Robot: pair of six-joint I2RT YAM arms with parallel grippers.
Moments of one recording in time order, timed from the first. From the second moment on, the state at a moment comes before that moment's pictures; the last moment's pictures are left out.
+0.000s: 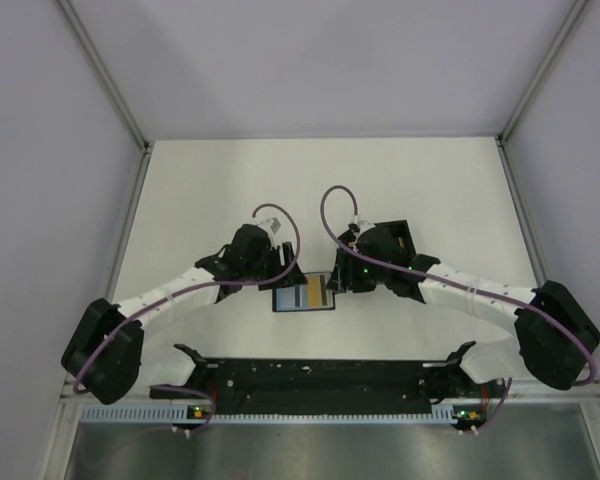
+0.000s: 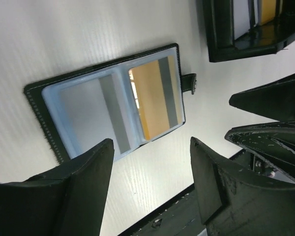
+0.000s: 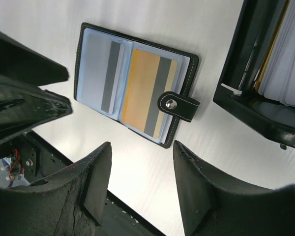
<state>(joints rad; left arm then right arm) -0.60 1.29 0.67 -0.16 0.28 -0.71 0.79 1.32 0.73 -0.17 -0.12 0.67</state>
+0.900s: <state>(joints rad) -0.57 1.27 0.57 0.01 0.30 -0.83 0.77 1.52 0.79 -0.21 -0.13 0.69</state>
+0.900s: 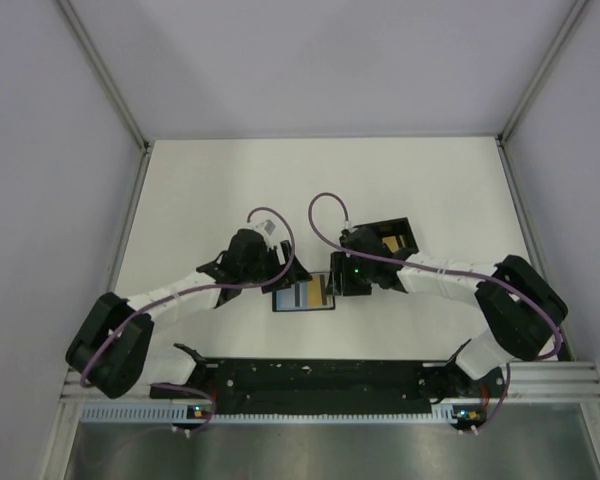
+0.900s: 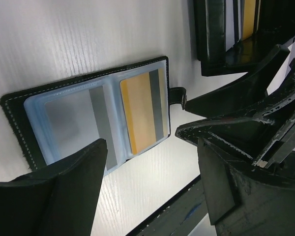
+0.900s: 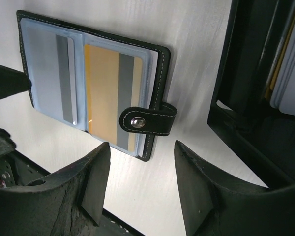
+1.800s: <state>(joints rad) -0.62 1.53 0.57 0.24 0.41 -0.97 0.76 1.59 0.79 -0.14 -0.21 0.76</state>
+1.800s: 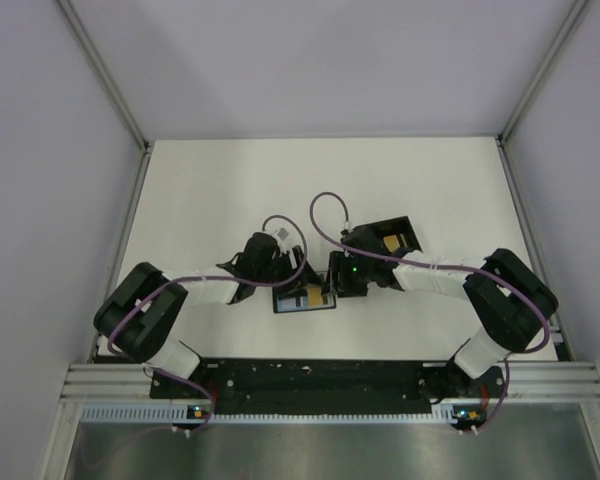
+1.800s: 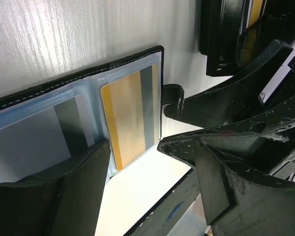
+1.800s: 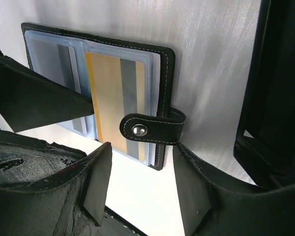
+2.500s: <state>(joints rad) -0.62 1.60 0.57 0.35 0.46 -1.06 0.75 1.59 0.79 -0.14 -0.20 0.74</state>
